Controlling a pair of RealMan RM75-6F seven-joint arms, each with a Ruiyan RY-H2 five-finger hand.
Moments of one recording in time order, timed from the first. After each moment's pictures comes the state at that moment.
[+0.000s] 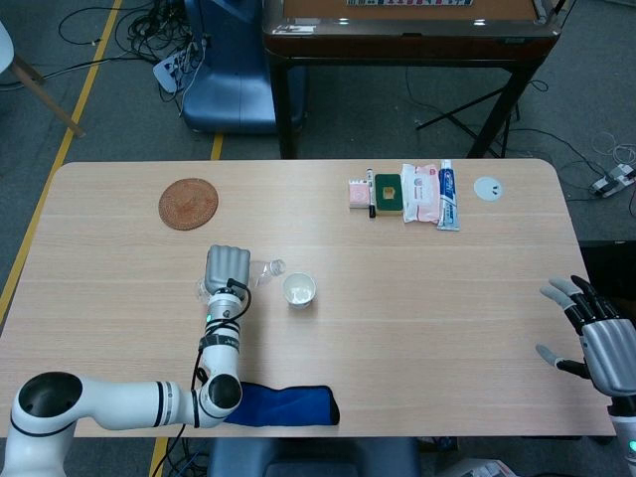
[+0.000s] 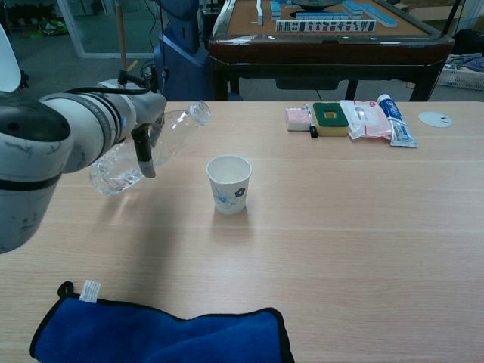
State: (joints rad) left arm -1.08 -1.76 -0.42 -1.51 0.24 1.38 1.38; right arm 0.08 -1.11 0.04 -1.44 -1.63 1.58 0.21
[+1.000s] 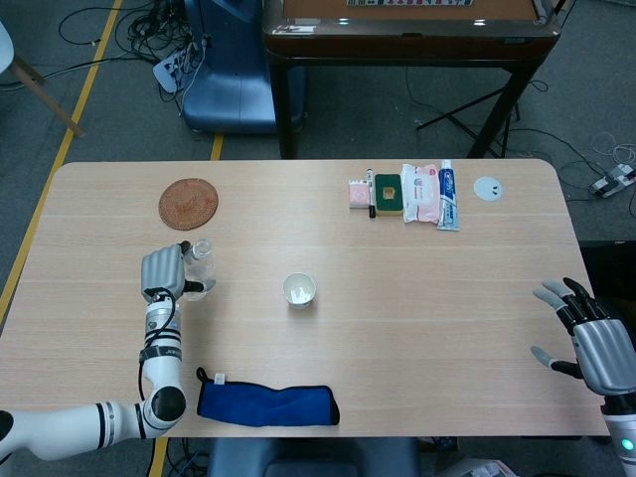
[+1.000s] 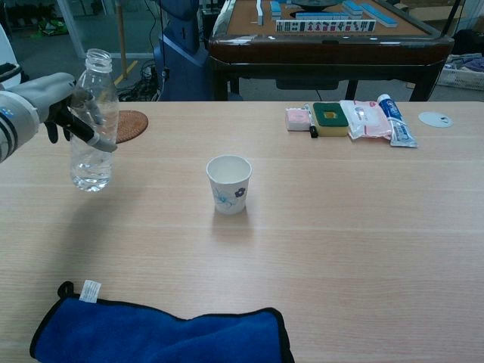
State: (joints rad) left arm -0.76 -1.64 -0.40 -1.57 0.51 1.39 0.67; right arm 0.09 -1.13 0.03 -1.44 -1.63 1.56 0.19
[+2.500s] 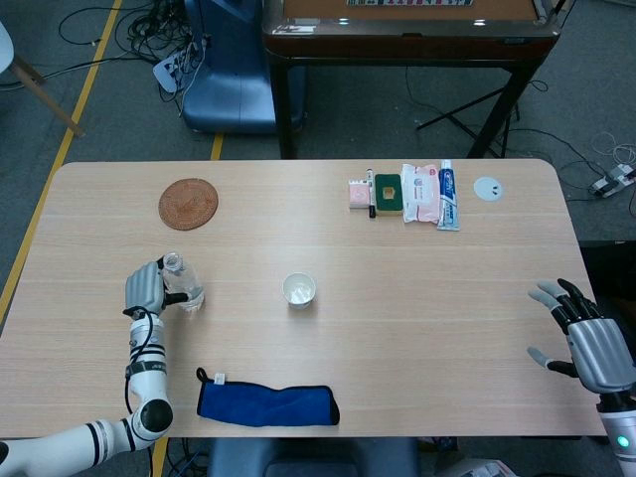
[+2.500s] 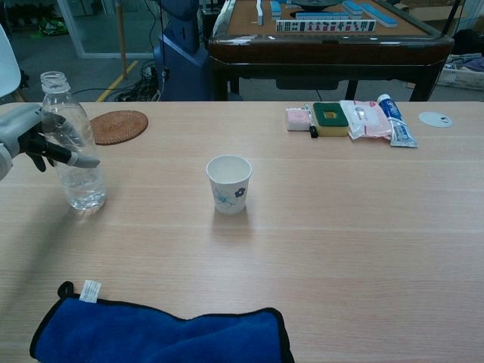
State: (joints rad) left arm -0.60 -1.71 -0.40 -1.43 0.68 1.30 0.37; right arm 0.10 -1.13 0.02 -1.44 -1.62 1.53 0.19
